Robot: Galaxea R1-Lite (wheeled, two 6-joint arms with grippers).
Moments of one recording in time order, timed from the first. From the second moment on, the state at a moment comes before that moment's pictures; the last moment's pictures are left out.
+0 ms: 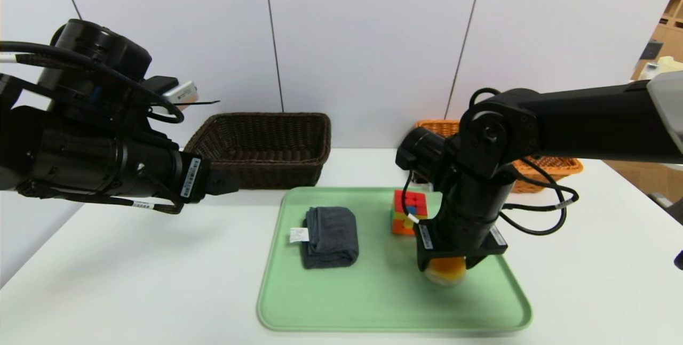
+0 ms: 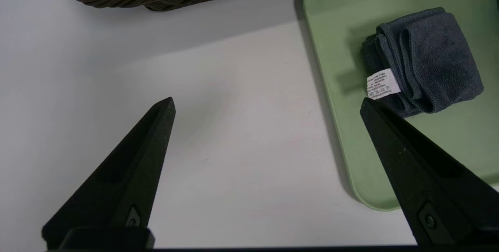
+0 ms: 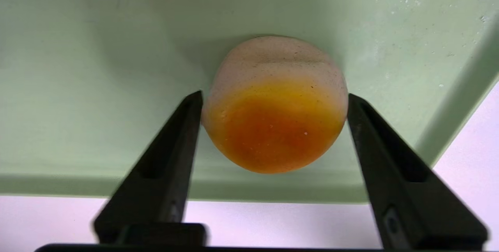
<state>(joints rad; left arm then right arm) -0.42 1.49 -1.23 0.44 0.15 -0.11 0.61 2.08 -1.67 1.06 -0.07 0.53</state>
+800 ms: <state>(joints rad) -0.42 1.50 -1.23 0.44 0.15 -0.11 0.62 2.09 -1.67 1.09 -0.07 0.53</state>
